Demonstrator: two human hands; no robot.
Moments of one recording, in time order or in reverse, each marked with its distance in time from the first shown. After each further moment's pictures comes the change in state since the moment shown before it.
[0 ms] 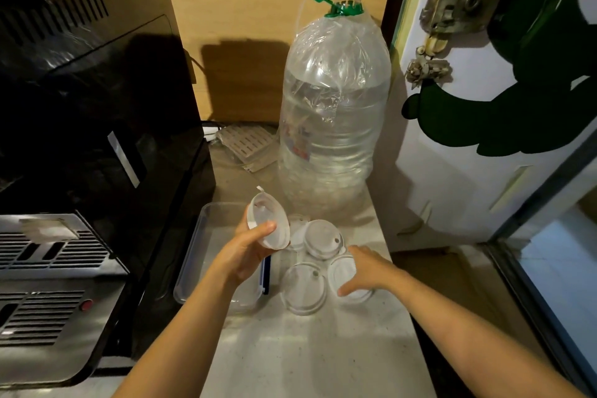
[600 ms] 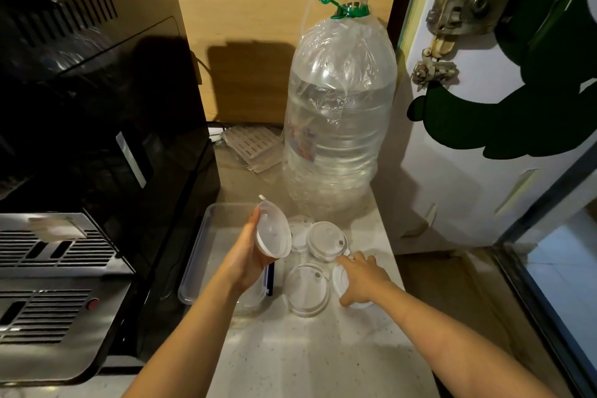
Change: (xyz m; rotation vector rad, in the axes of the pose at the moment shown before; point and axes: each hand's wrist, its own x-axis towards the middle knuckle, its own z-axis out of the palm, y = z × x) left_hand -0.004 -0.004 0.003 -0.068 0.109 -0.092; right_hand 0.013 -0.008 0.026 -0.250 0.041 0.005
